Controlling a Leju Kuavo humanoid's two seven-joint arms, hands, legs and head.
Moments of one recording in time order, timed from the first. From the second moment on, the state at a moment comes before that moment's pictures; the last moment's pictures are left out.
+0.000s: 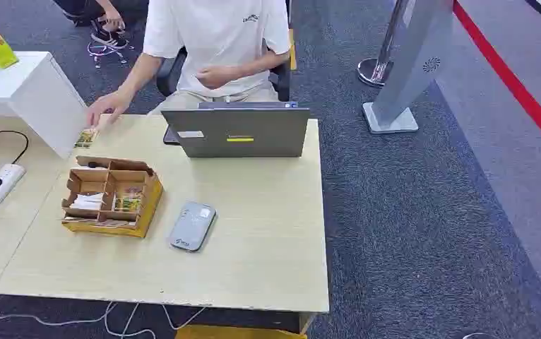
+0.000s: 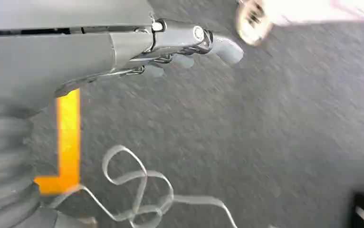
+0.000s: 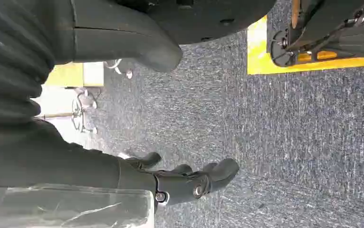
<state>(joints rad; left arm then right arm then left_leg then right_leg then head) -0.04 -0.05 1.51 -0.50 0.23 -0.10 -0.70 -0.05 0.22 -0.80 -0.19 1.08 -0.40 0.14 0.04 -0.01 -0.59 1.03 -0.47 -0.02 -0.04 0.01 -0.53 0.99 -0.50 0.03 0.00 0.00</state>
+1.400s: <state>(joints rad) -0.75 0.34 -0.14 -1.22 -1.49 0.22 -0.04 -0.08 0.19 -0.76 -0.19 1.19 -0.24 0.11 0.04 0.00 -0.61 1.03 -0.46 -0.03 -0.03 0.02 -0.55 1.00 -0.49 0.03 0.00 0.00</state>
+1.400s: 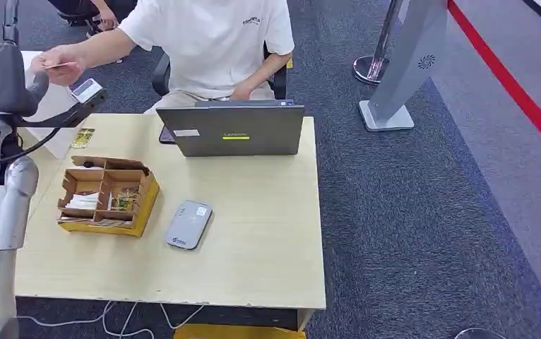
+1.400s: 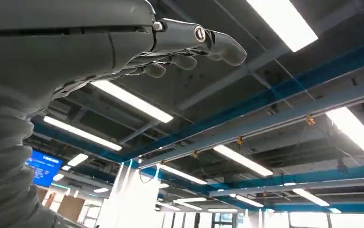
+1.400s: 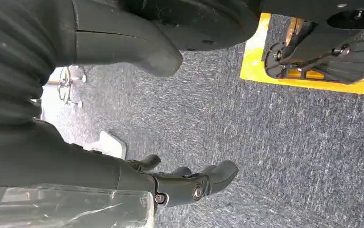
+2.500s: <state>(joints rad) -0.78 0.30 -0.22 -0.97 -1.40 0.28 -0.02 -0.07 0.19 -0.76 -0.19 1.21 -0.24 0.12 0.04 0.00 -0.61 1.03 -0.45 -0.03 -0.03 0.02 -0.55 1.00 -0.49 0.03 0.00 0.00</state>
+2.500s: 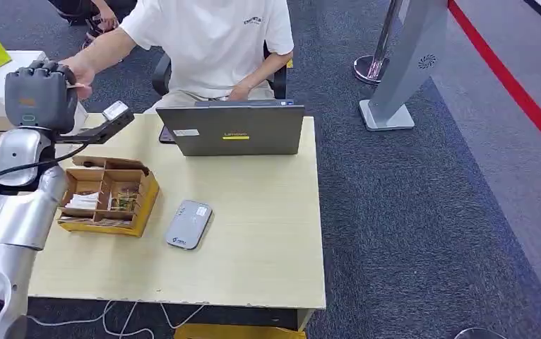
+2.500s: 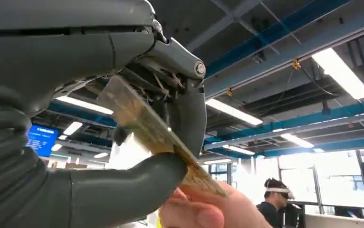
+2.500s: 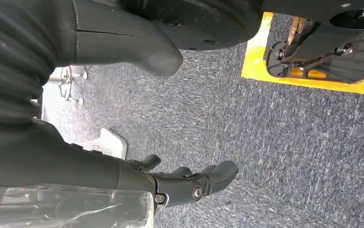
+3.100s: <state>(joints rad) -0.61 0.20 -0.27 -1.10 -1.36 0.35 -0.01 -0.07 0.19 -0.78 -0.19 1.20 -0.24 0.13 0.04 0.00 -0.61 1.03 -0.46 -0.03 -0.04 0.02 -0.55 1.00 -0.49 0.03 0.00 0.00</state>
